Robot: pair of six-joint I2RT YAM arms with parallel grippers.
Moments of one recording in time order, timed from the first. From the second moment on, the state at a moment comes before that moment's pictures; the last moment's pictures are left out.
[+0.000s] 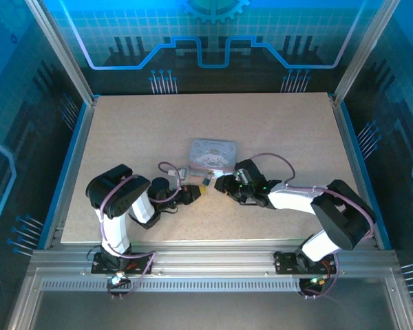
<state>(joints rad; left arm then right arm) -0.50 1.90 0.27 1.30 0.47 -0.84 0.69 1.53 0.63 0.12 -0.21 1.09</state>
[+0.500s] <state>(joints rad) -0.50 1.89 0.27 1.30 0.51 -0.85 0.71 1.68 0.68 0.27 -0.24 1.11</state>
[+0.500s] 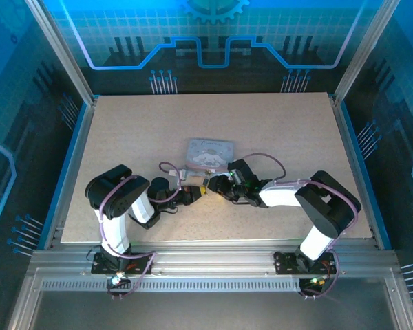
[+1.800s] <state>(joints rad) -0.49 1.84 0.23 1.26 0.47 -0.85 0.76 1.85 0.72 0.55 -0.27 1.16</state>
